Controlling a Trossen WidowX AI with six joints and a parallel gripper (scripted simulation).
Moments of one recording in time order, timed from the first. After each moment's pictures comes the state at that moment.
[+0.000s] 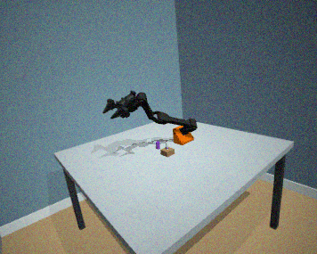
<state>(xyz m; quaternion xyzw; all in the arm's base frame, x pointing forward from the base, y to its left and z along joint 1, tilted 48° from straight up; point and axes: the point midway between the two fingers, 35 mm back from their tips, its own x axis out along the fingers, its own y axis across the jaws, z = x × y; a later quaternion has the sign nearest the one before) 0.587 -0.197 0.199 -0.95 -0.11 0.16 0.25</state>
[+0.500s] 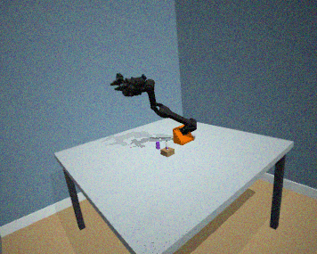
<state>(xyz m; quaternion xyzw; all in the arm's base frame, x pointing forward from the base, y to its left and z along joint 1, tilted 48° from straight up) 0.530 -0.298 0.304 -0.99 -0.01 0.02 0.16</state>
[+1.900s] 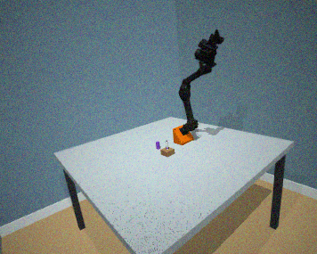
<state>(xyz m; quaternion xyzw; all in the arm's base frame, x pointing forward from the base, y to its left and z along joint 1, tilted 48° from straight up) 0.086 -0.247 0.697 -0.73 0.39 -0.39 -0.40</state>
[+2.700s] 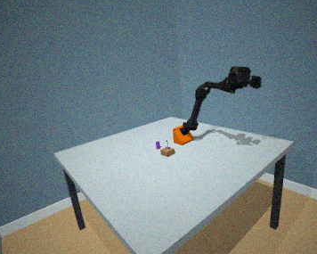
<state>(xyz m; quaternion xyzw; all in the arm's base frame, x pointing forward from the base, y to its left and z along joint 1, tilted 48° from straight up) 0.067 0.061 0.709 -0.34 0.38 -0.38 -0.77</state>
